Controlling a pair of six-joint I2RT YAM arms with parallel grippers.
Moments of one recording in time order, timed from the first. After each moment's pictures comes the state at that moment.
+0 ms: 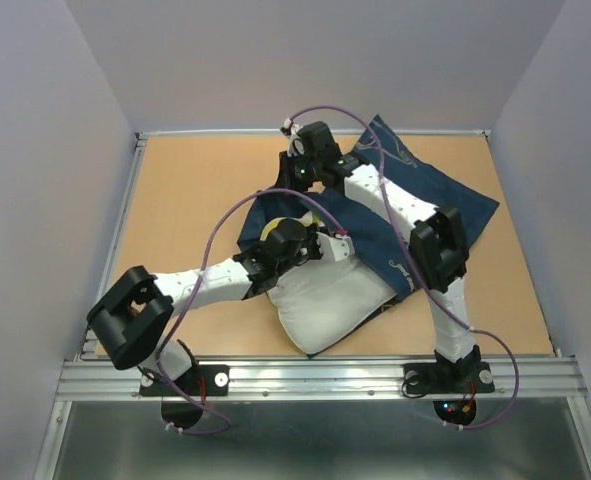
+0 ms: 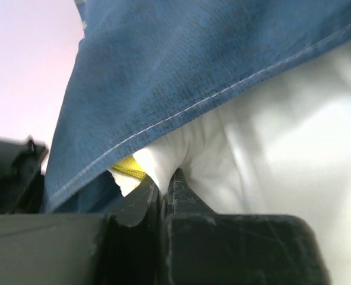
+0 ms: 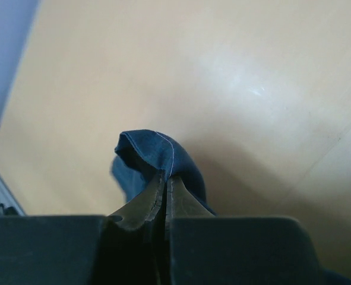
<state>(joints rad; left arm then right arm) -0.90 1.44 0.79 0.32 -0.09 0.80 0.63 2.10 1.96 -0.45 -0.33 0.37</state>
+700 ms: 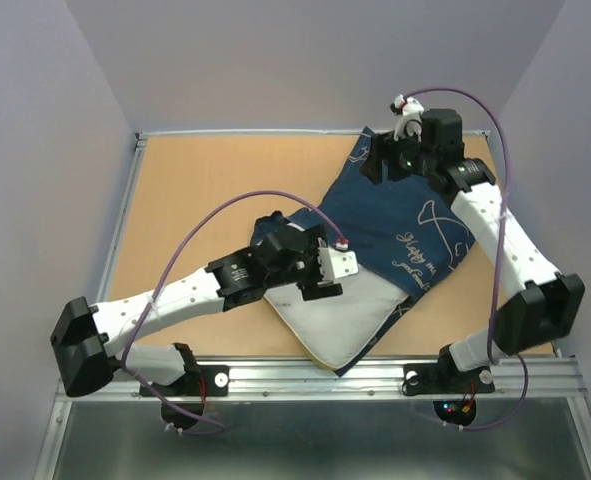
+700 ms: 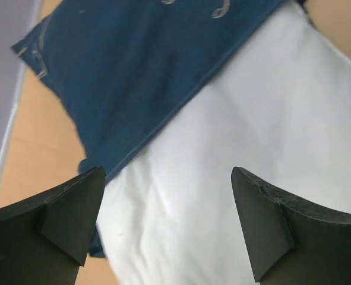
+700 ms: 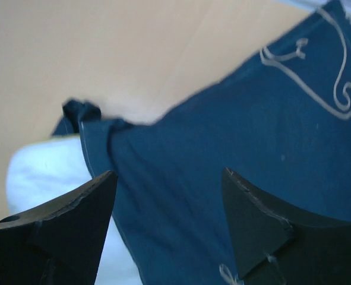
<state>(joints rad) -1.02 1.20 0.94 -0.22 0.05 0.52 0.29 1.57 1.57 -0.46 -0.34 0.08</state>
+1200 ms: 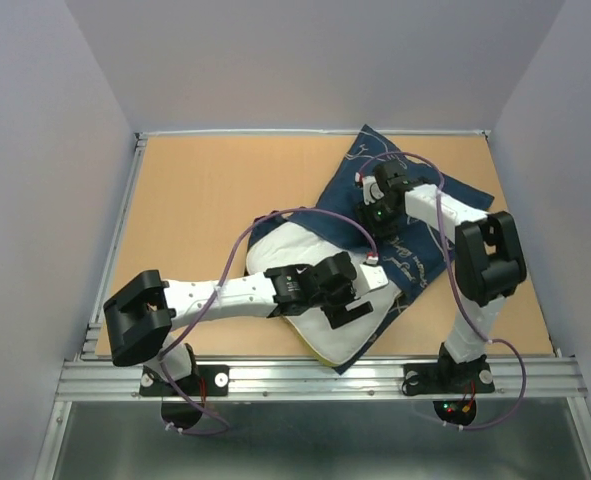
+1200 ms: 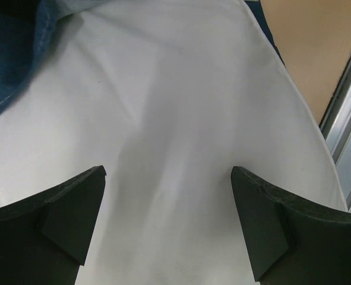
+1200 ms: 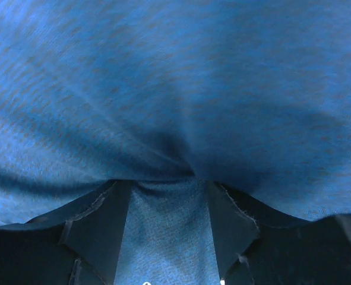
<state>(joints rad) -1.22 1.50 1.02 -0.28 -0.09 0.12 0.32 1.81 1.27 -0.64 -0.20 -0.08</state>
